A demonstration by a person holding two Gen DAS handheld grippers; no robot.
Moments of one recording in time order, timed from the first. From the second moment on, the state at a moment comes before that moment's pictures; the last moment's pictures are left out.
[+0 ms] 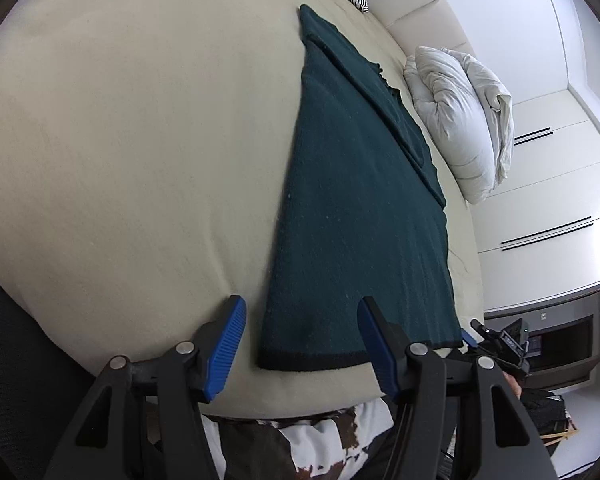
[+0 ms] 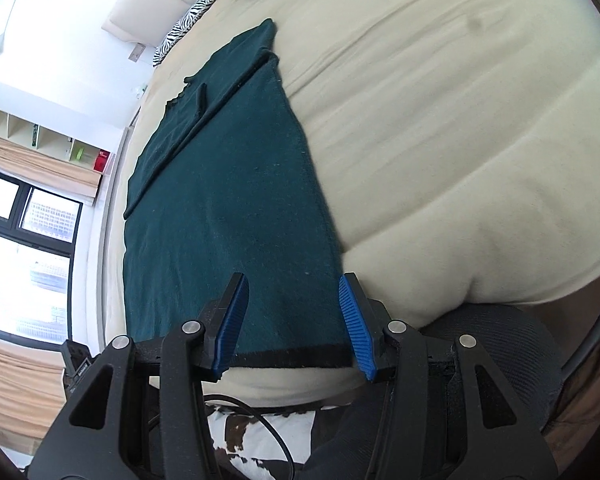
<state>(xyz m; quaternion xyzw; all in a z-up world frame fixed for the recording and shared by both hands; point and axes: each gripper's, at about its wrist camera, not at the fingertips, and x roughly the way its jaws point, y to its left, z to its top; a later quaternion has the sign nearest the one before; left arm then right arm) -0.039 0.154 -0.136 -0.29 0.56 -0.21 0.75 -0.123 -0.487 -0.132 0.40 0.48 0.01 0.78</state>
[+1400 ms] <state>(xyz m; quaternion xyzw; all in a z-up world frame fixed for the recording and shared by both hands) -0.049 0.169 -0.123 -0.34 0.53 -0.21 0.75 -0.103 -0.504 -0.156 0.43 0.57 0.08 0.69</state>
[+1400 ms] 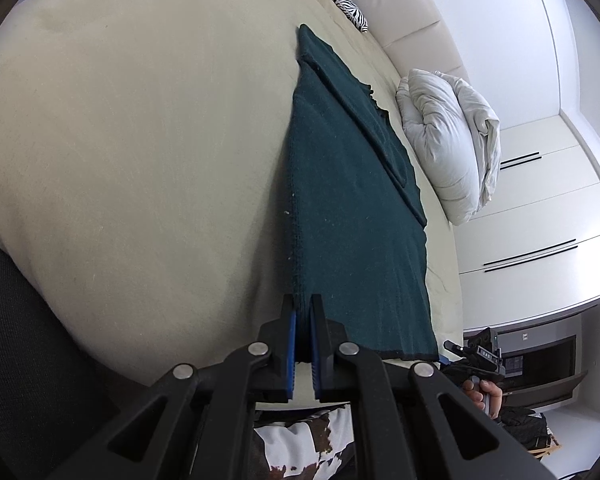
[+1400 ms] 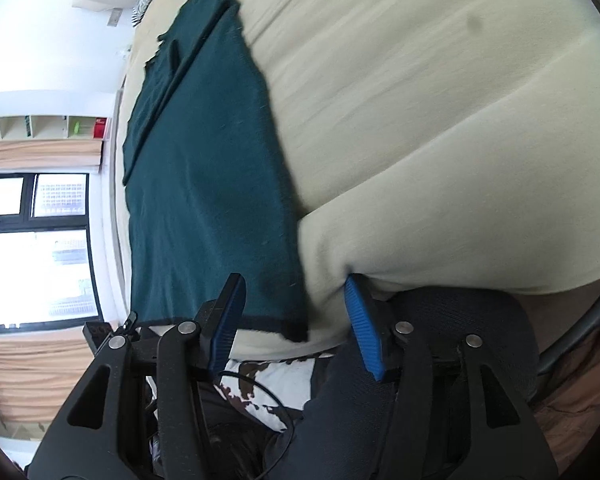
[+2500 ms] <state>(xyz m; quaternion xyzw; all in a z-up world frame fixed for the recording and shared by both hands) -0.051 0.175 -0.131 -0.35 0.53 -0.21 0.75 -0.120 -0.496 -0.159 0.47 0.52 0.08 0.71</state>
